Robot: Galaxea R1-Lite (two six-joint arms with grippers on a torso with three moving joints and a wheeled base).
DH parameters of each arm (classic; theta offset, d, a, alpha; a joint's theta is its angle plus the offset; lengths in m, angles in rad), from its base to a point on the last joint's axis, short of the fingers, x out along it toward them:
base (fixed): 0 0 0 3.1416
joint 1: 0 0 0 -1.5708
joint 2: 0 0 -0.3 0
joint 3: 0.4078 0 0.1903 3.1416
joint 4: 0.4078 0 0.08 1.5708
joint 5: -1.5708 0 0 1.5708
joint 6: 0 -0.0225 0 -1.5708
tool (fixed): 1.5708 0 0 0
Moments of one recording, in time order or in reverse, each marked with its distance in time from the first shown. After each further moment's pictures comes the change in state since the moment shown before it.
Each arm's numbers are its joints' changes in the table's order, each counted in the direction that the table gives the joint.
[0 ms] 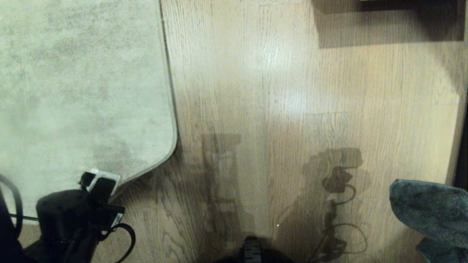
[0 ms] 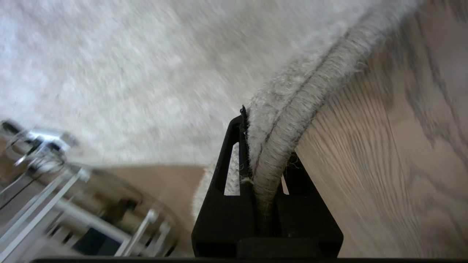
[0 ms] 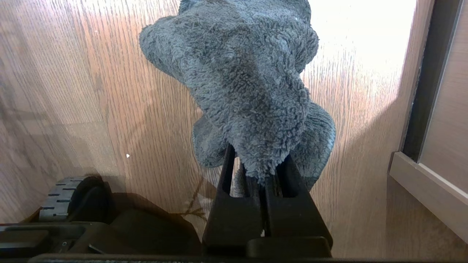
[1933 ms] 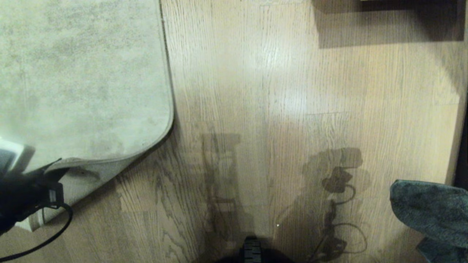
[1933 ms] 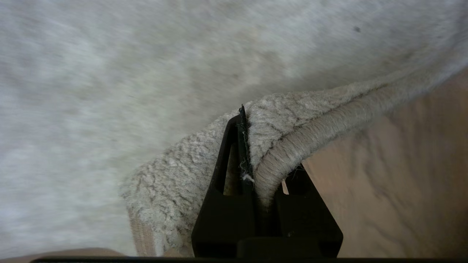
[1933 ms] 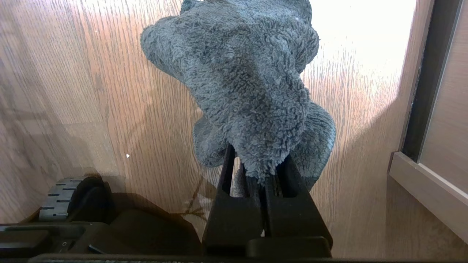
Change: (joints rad) left arm -0.570 0.429 0.220 0.469 -0.927 0.066; right arm 0.000 0.000 0.000 0.000 0.000 0.000
